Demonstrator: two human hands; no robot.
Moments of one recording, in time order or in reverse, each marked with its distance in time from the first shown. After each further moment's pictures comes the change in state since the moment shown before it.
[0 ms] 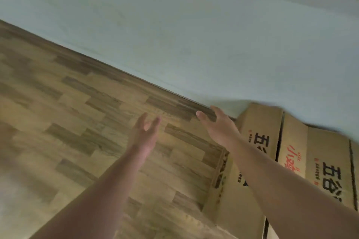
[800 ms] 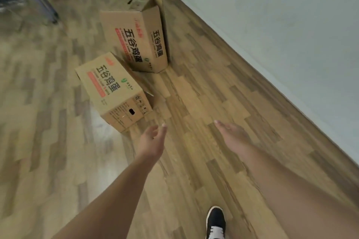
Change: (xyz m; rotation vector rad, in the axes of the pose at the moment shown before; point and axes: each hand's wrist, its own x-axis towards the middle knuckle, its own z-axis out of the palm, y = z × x) left_hand 0.007 -0.263 -0.720 -0.213 0.587 -0.238; right_hand -0.180 -0.531 0.556 -0.172 -0.498 -0.324
